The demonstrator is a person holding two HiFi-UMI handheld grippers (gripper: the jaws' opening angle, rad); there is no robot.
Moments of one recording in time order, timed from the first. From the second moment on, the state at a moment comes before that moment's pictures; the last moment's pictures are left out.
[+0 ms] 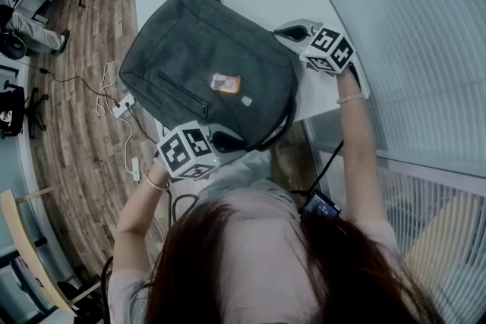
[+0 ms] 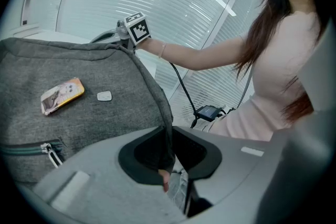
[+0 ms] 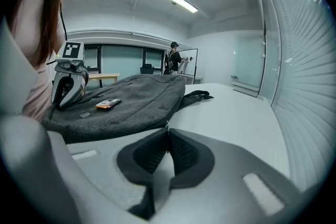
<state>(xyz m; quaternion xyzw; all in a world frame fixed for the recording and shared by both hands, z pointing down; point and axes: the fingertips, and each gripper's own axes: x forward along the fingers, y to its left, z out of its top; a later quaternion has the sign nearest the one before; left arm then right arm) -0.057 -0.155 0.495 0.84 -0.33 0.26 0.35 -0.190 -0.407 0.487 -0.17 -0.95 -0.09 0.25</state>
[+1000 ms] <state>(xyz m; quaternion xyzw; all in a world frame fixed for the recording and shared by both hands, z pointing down) -0.057 -0.156 0.498 0.84 -0.32 0.27 0.34 -0.231 -0.410 0.489 -0.20 -0.94 -0.11 0.27</state>
